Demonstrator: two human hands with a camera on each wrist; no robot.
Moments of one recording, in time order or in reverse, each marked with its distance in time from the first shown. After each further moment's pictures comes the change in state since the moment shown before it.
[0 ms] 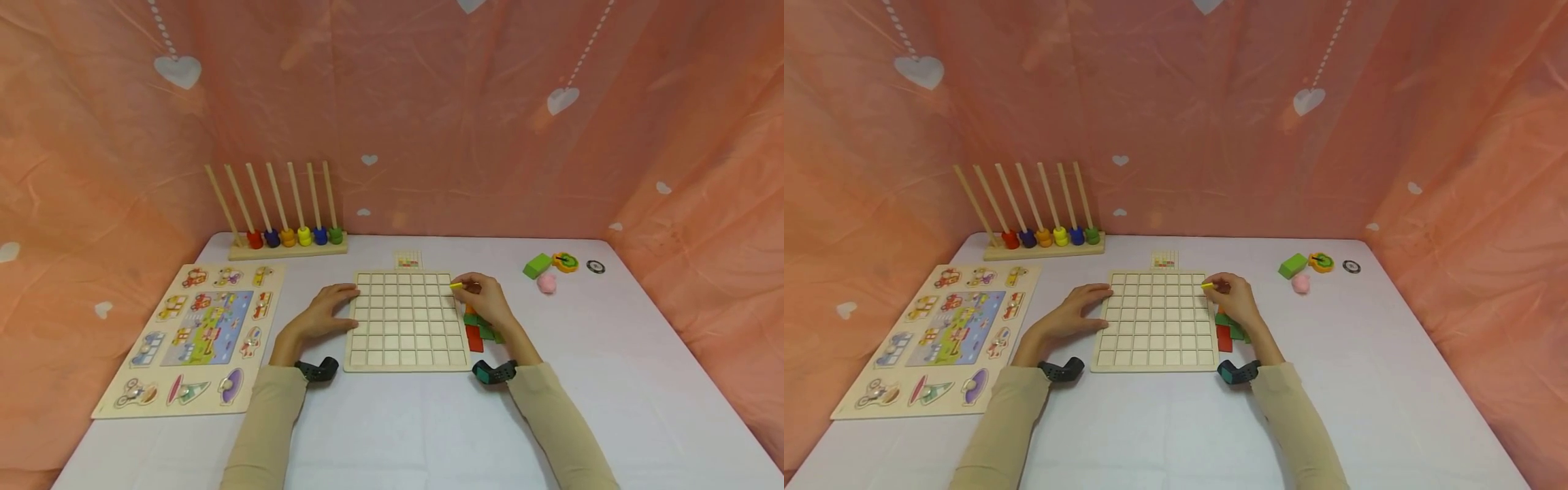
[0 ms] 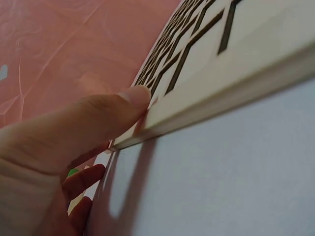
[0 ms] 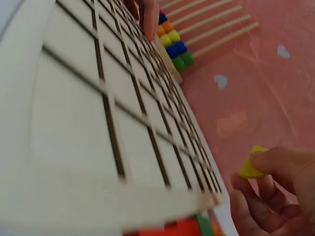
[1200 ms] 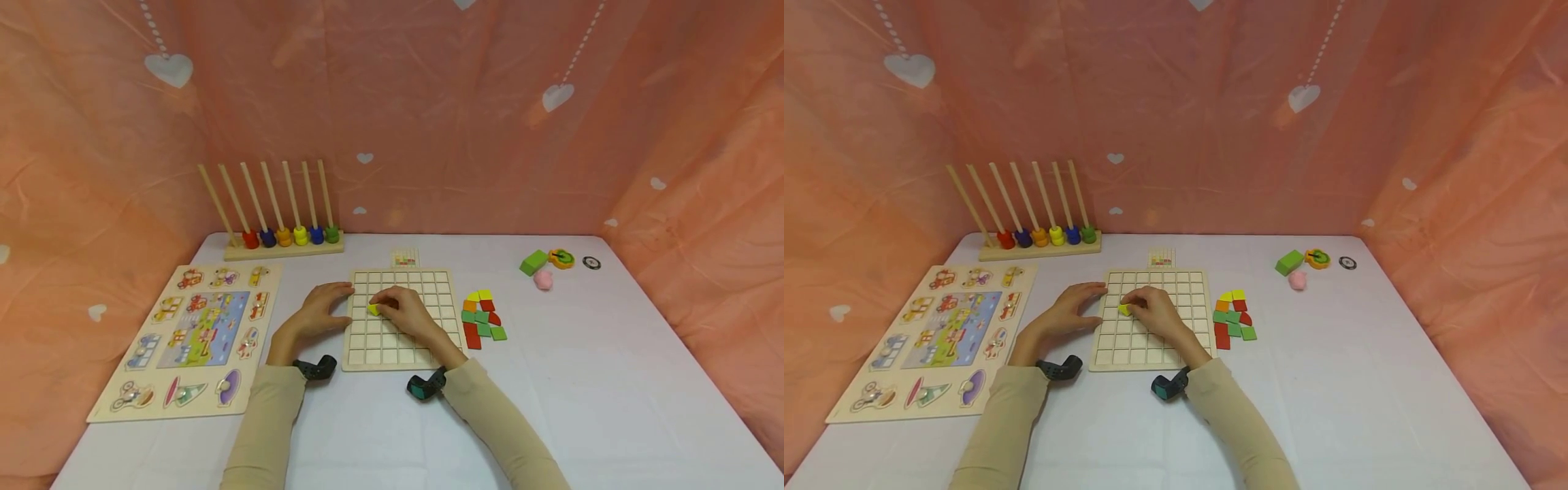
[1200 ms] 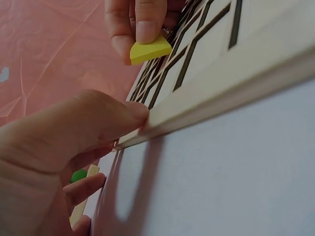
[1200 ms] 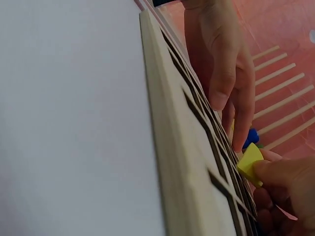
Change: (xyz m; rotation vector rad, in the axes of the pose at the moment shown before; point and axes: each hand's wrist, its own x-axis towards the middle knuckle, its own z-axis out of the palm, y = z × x) left_hand 0.001 0.005 -0.003 0.093 0.022 -0.031; right_hand 0.009 -0.042 0.116 -0.035 -0.218 -0.235
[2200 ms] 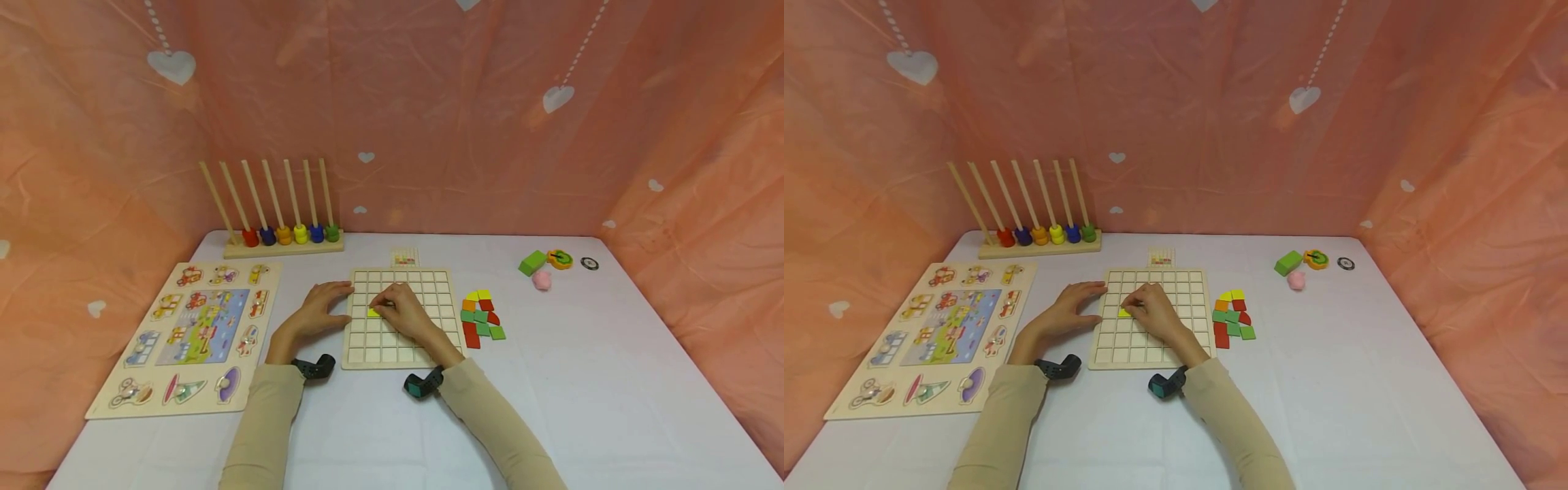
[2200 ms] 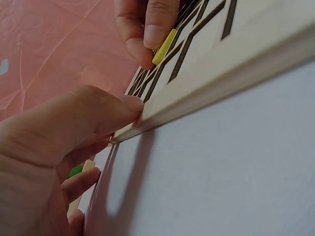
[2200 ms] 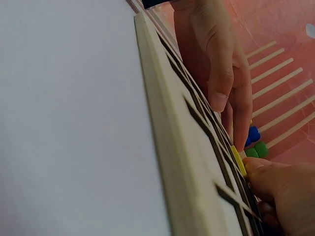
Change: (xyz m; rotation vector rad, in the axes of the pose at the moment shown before) left_hand -0.001 -0.008 0.002 -0.046 0.005 0.034; right_hand 0.002 0.008 0.006 -0.228 0.035 -0.141
